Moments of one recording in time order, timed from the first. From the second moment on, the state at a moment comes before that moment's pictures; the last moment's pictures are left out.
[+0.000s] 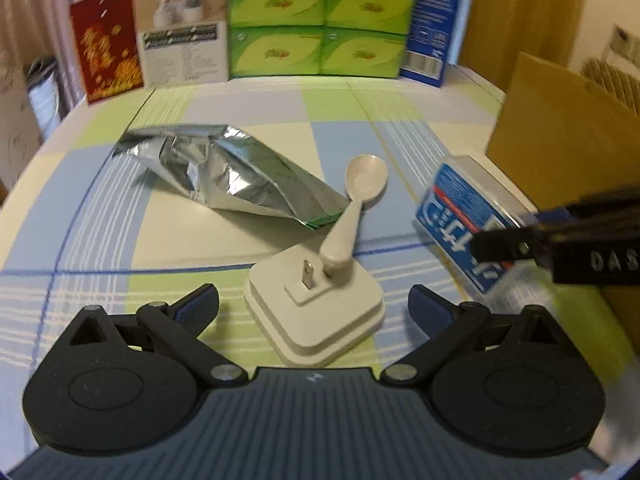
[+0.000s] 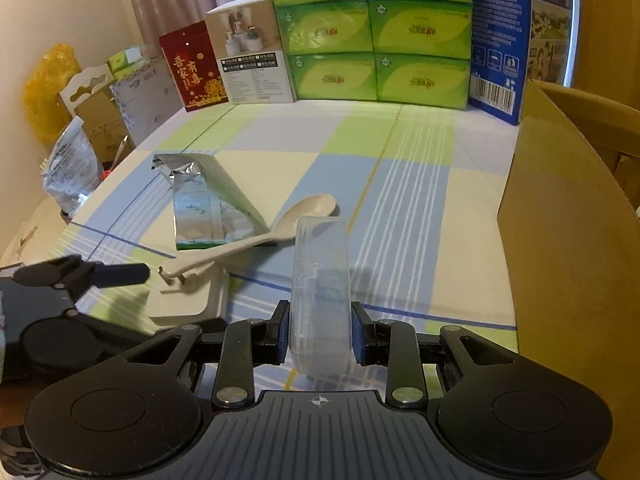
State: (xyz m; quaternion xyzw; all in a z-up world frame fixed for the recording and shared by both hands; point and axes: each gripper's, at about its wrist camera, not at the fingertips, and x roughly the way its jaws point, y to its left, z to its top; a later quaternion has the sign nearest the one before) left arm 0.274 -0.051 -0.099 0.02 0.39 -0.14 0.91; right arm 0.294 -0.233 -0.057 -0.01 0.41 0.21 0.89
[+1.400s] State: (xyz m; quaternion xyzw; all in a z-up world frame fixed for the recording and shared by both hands) left arm 0.114 -0.046 -0.081 0.04 0.42 -0.14 0.90; right arm 0.153 -0.238 -0.050 -0.03 0.44 0.23 0.87
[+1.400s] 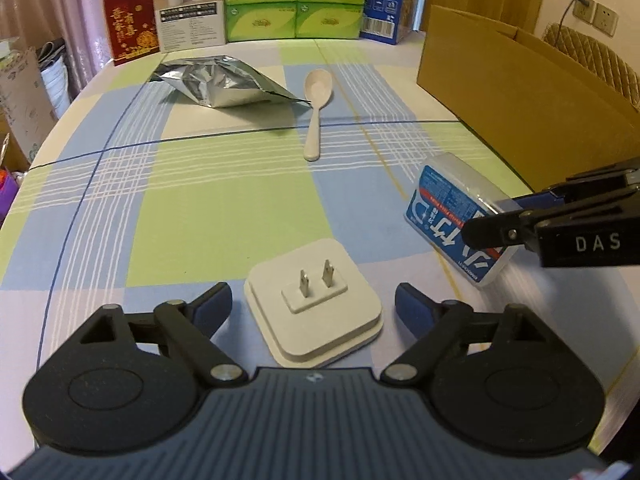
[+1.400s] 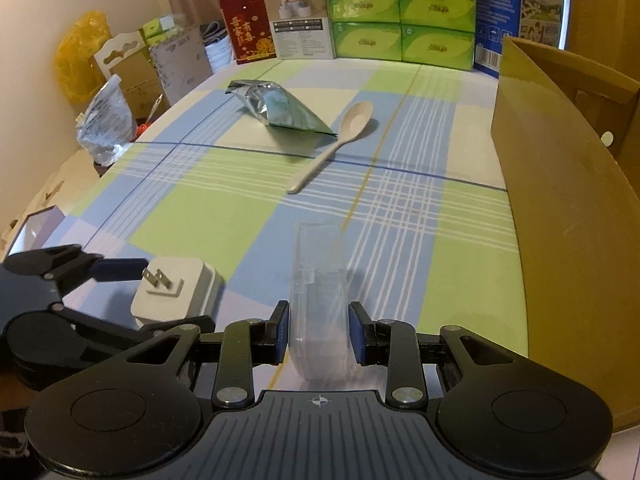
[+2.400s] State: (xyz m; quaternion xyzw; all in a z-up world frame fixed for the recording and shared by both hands) left arm 0.119 -0.035 -0.087 0.04 0.41 -0.12 0.91; right arm 0.156 -0.240 -0.052 -0.04 0.44 0.23 0.87
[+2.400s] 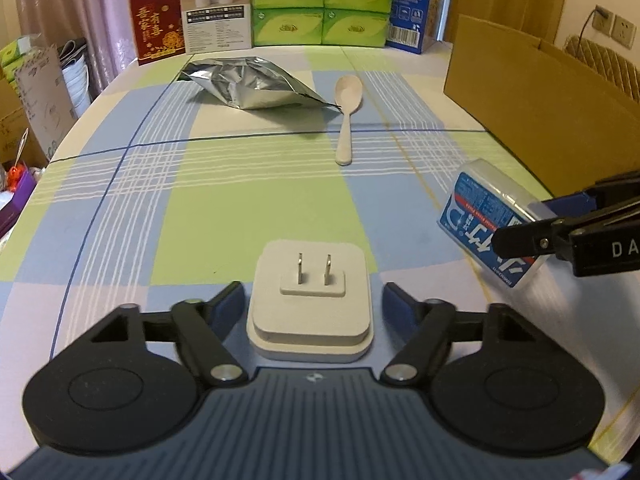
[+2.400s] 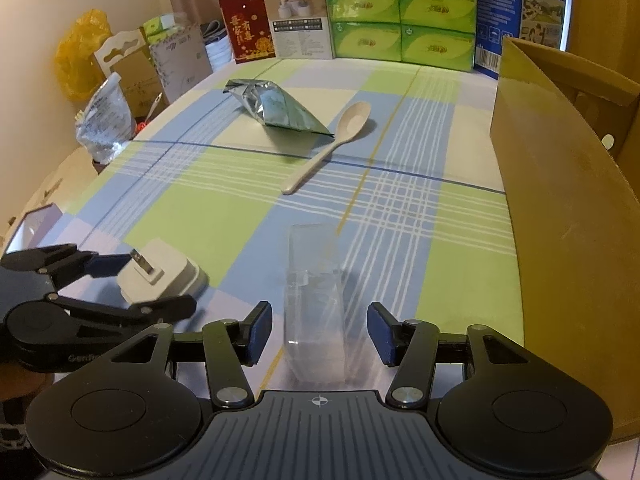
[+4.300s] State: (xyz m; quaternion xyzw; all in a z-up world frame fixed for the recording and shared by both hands) left arm -0.011 -0.149 0.029 0.01 0.36 -0.18 0.91; right arm 0.002 -0.376 0.075 0.01 0.33 0.11 0.94
